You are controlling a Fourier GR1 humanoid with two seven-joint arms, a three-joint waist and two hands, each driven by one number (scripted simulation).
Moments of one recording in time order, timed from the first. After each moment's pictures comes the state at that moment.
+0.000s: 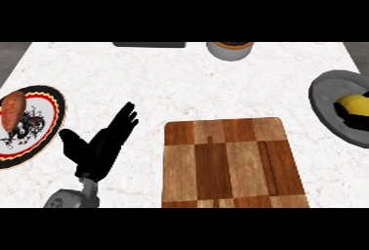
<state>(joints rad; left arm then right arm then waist) -0.09 0.17 -0.22 -1.54 0.30 0.03 0.19 -0.35 -0.55 -0.30 -1.00 0.41 -0.30 -0.42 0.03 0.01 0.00</state>
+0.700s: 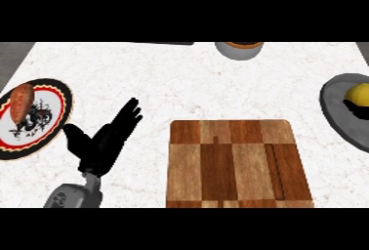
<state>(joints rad) -0.13 0.15 -0.22 -1.54 0.28 0.01 0.21 -0.67 -0.67 -0.35 -0.34 0.50 -0.38 -0.58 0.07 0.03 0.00</state>
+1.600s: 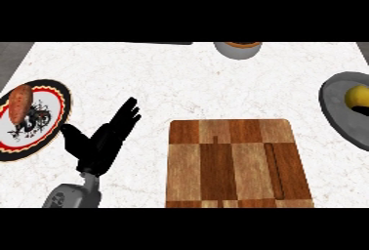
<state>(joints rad) -0.12 0.15 -0.21 -1.54 0.28 0.00 0.20 -0.75 -0.73 -0.55 -0.14 0.29 0.04 -0.69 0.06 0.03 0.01</state>
